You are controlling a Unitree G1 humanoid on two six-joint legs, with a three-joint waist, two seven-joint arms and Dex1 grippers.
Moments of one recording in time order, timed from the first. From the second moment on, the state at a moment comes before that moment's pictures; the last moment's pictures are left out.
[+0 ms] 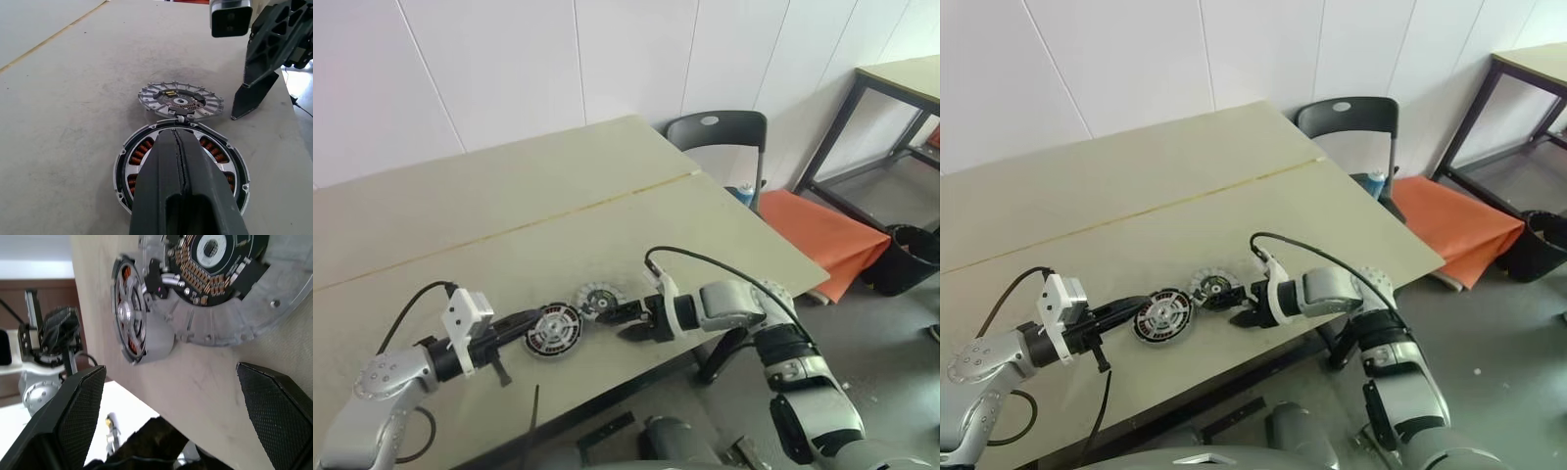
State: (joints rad) left arm 0.28 0.65 0.22 -0.36 -0.49 0.25 -0.91; right arm -0.55 -0.24 0.07 0.40 1.98 1.42 -0.65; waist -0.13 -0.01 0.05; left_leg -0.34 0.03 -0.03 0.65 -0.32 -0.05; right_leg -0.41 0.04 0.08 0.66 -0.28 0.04
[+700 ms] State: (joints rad) left arm 0.28 0.64 0.22 -0.36 -0.48 0.23 -0.91; right arm -0.58 -0.20 0.00 0.38 1.97 1.40 -0.68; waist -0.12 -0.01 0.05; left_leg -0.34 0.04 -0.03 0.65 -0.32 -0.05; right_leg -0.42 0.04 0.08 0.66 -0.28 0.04
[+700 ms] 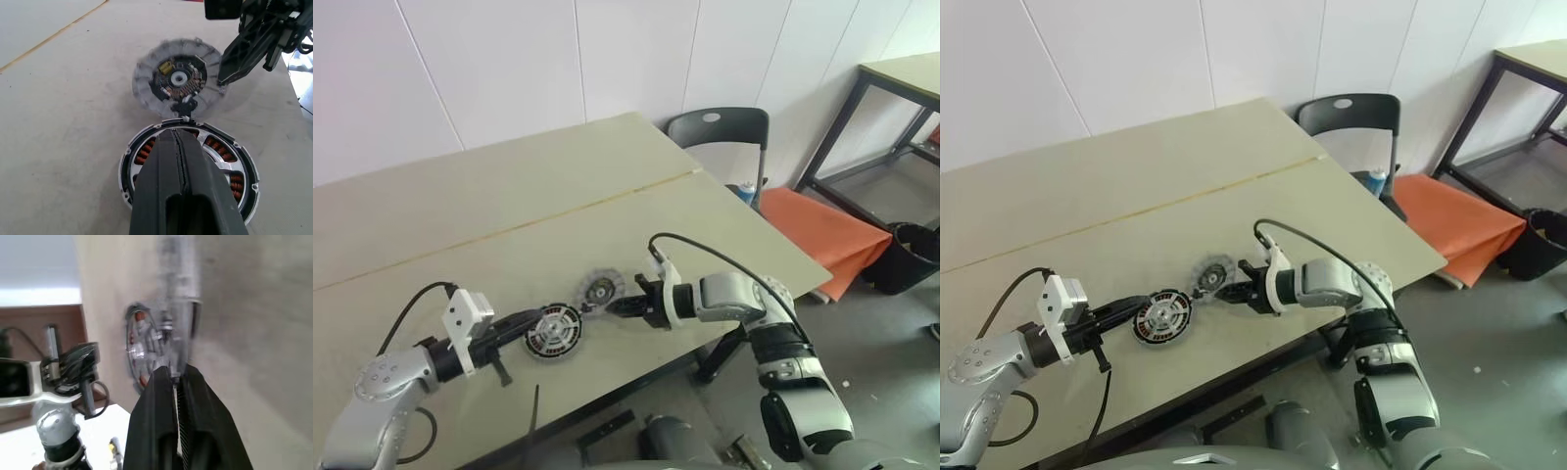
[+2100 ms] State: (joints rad) left arm 0.36 0.63 0.30 -0.34 -0.49 0.23 -0.85; right arm -0.79 -0.48 0.69 -0.19 0.41 0.91 0.71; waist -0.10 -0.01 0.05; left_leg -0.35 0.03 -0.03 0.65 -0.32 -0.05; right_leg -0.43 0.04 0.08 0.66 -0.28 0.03
